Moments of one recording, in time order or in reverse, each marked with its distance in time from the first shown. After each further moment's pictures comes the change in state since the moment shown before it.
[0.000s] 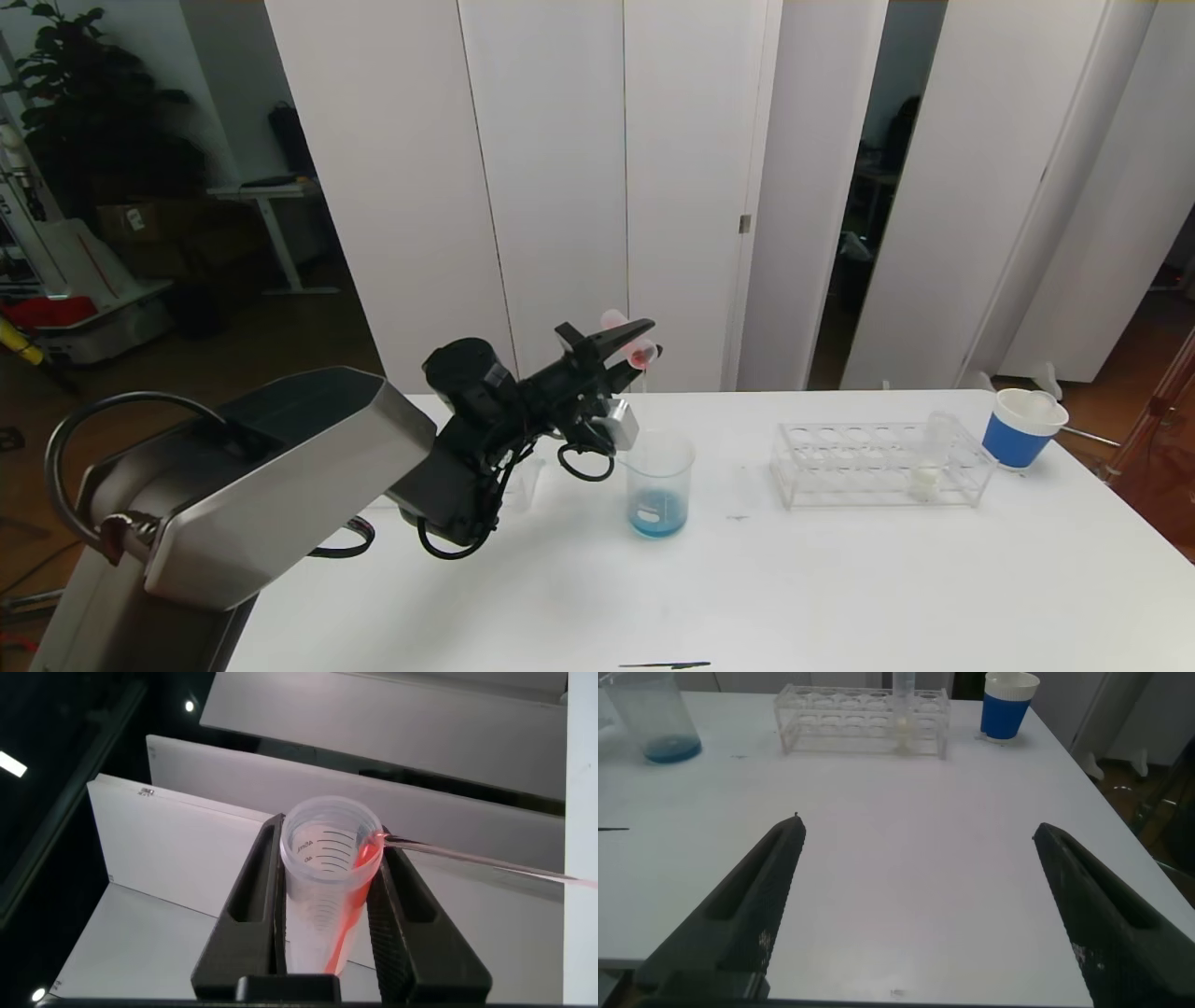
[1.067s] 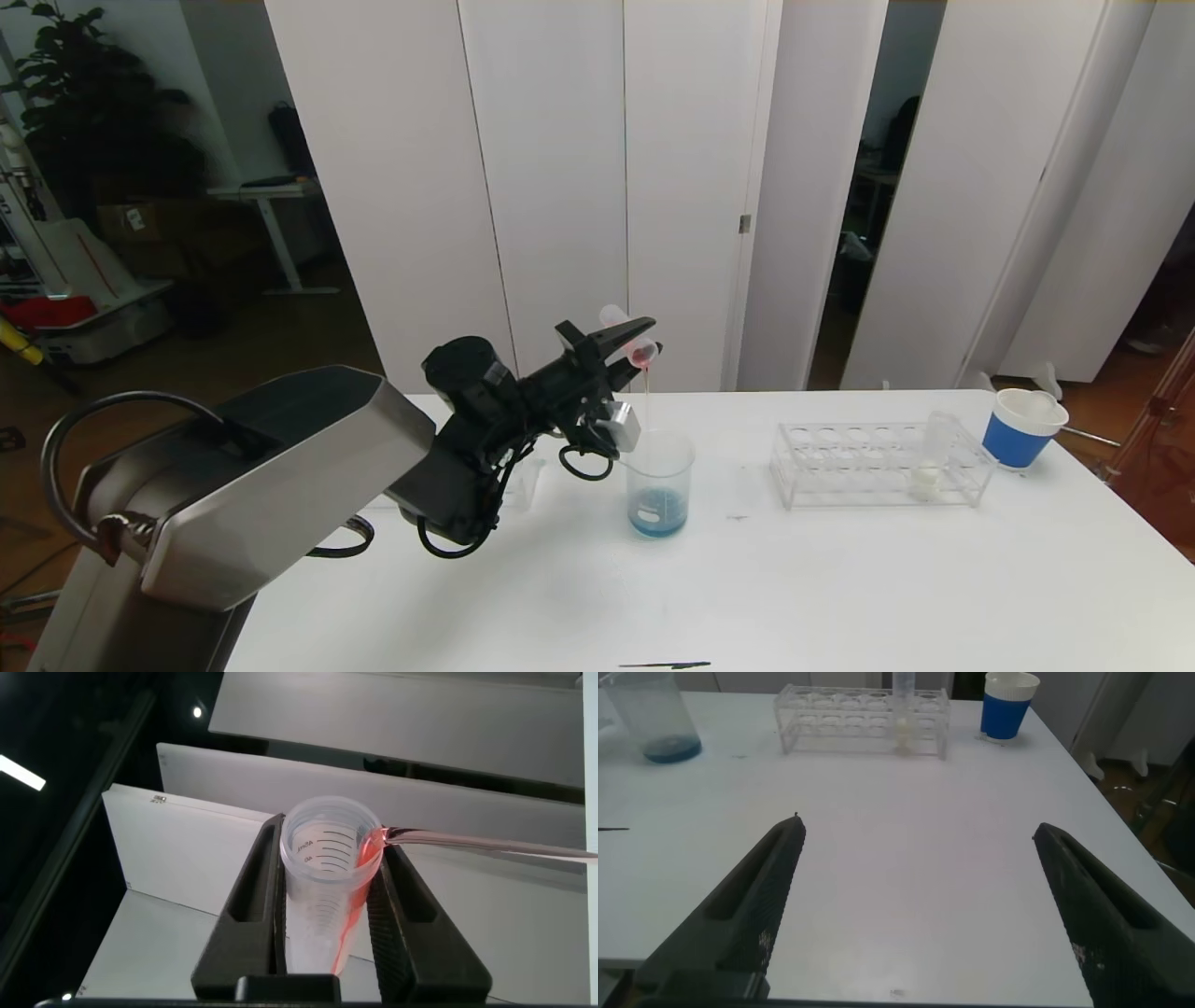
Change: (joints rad) left arm -0.001 -0.004 -0.001 0.002 0.004 0.058; right arm 0.000 0.000 0.000 0.000 0.000 0.000
